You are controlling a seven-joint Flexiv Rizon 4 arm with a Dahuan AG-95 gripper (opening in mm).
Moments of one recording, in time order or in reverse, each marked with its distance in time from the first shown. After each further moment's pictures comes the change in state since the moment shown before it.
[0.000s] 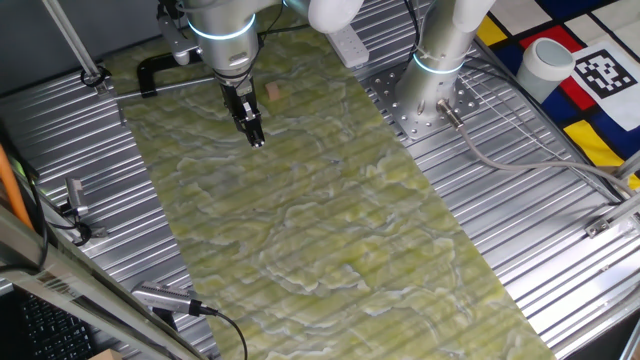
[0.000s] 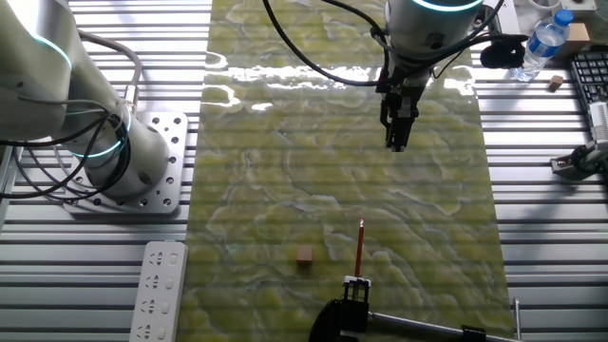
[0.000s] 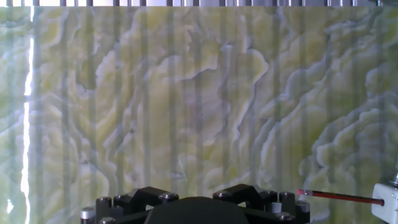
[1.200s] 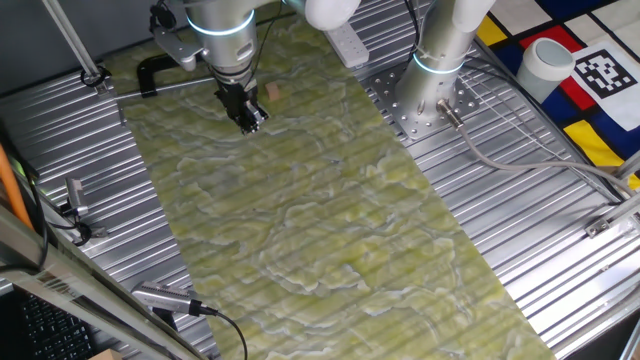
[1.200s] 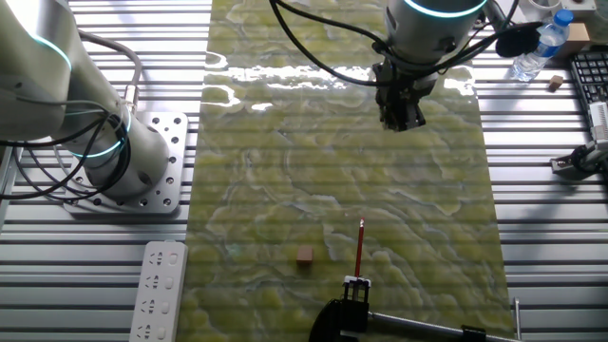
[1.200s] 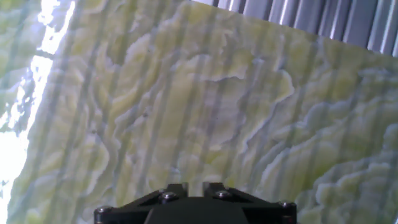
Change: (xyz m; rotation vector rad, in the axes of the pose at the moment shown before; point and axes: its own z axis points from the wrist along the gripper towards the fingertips) arm 0.000 0.000 0.000 -0.022 -0.007 -0.309
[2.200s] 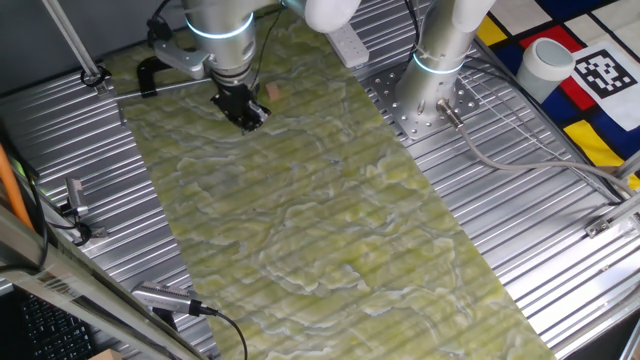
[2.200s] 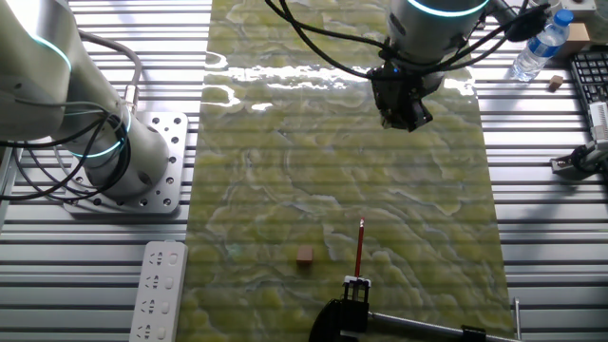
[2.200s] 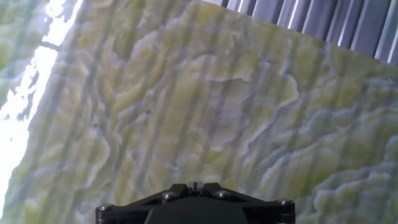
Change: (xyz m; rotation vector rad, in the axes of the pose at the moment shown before) arm -0.001 -0.008 0.005 0.019 0.012 -0.323
